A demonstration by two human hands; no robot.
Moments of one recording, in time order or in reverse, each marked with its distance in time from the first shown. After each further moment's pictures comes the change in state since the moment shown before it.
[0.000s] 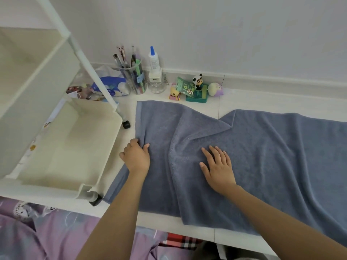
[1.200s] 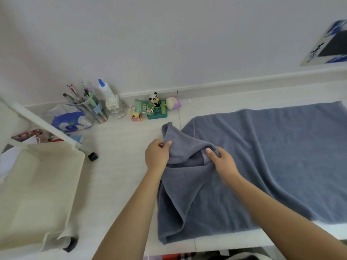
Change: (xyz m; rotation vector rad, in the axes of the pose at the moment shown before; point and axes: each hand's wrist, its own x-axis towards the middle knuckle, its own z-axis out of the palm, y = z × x) left_hand -0.049 0.164 0.010 -0.341 -0.364 0.221; right_hand -0.013 0.061 -0.090 1.222 0.206 0.626
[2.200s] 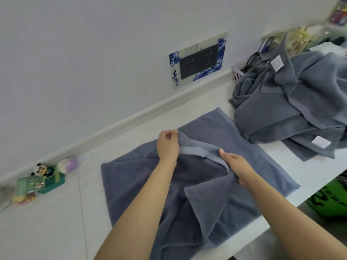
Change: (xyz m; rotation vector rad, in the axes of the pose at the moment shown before) left_hand -0.094 0.311 0.275 -0.376 -0.296 0.108; right_hand 0.036 0.035 -0.380 0.209 0.274 0.249
